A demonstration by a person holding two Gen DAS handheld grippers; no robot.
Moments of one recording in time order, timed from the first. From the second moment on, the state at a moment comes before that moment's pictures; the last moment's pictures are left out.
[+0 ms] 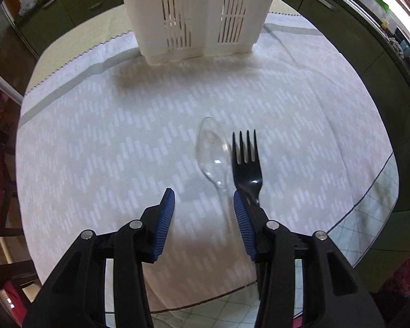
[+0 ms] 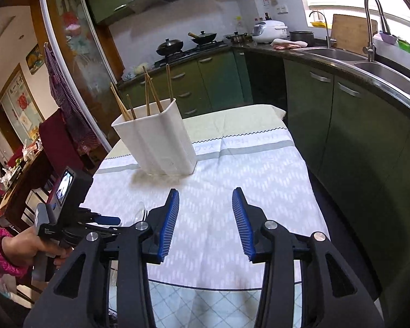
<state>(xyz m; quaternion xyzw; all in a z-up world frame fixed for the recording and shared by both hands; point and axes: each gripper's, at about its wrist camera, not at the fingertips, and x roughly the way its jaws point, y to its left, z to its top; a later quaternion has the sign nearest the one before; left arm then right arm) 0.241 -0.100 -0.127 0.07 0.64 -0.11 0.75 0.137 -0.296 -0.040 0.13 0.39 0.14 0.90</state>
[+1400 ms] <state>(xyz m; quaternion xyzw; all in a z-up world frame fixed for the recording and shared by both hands) 0.225 -0.027 -0.129 0.08 0.65 -0.13 0.75 0.186 -0.113 -0.168 -0.15 0.56 0.22 0.78</state>
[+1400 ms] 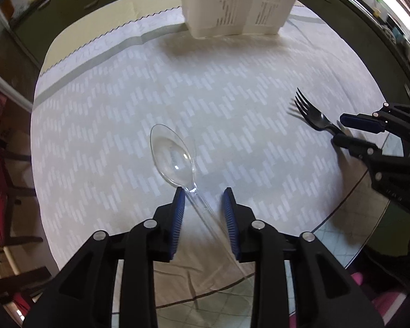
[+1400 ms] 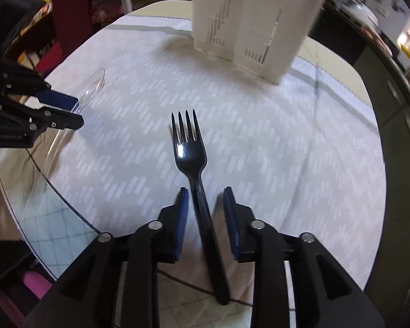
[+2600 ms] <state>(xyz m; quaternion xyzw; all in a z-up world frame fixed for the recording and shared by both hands) 0.205 -0.032 0.020 0.01 0.40 -0.14 0.91 0.161 -0.187 -0.044 0.05 0.33 0.21 0.92</state>
